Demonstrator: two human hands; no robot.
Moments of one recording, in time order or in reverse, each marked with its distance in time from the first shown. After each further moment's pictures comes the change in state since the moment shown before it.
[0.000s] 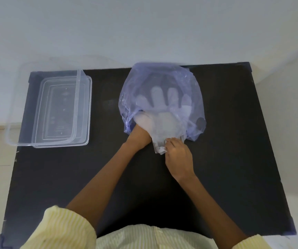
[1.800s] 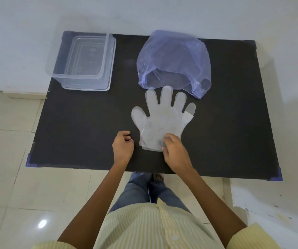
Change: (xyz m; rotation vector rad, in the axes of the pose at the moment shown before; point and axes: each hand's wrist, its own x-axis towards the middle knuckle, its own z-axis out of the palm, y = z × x) left_hand -0.196 -0.112 0.108 -0.754 0.420 -0.319; right_hand -0.165 -0.029 0.020 0.102 -0.242 -0.053
